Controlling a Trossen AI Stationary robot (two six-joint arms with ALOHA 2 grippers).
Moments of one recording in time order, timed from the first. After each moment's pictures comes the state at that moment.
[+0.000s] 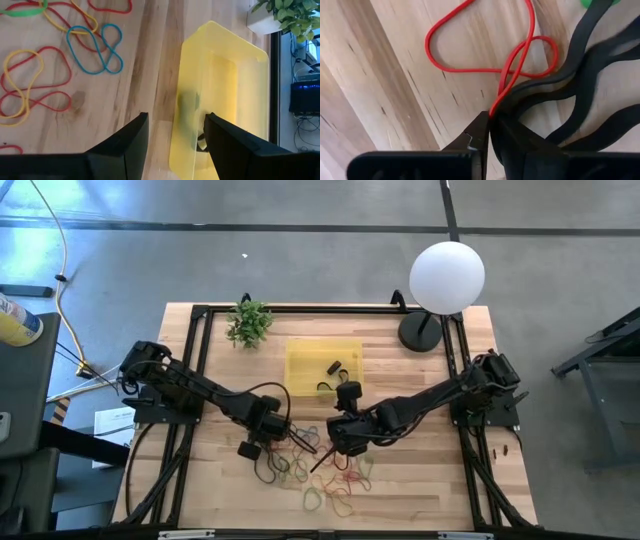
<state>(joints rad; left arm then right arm) -0.19 1.67 0.88 -0.68 0.00 0.04 0.36 1.82 1.47 -0.79 0.57 -0.02</state>
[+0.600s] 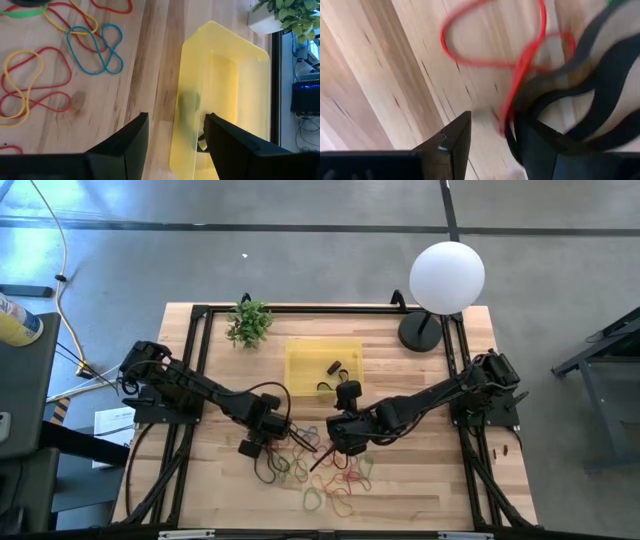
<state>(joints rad) -0.19 1.67 0.88 -0.73 -0.03 0.02 0.36 1.82 1.47 -0.78 0.56 -0.02</state>
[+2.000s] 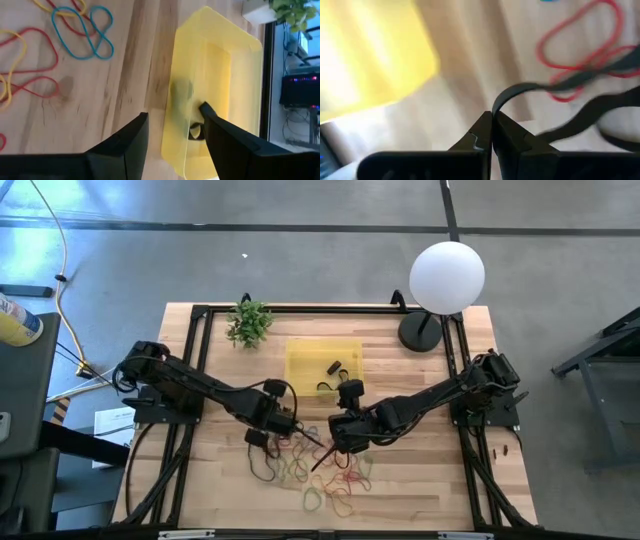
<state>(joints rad) -0.19 1.67 1.13 -0.99 -0.38 0.06 0.36 1.82 1.47 -0.85 0.60 -0.01</state>
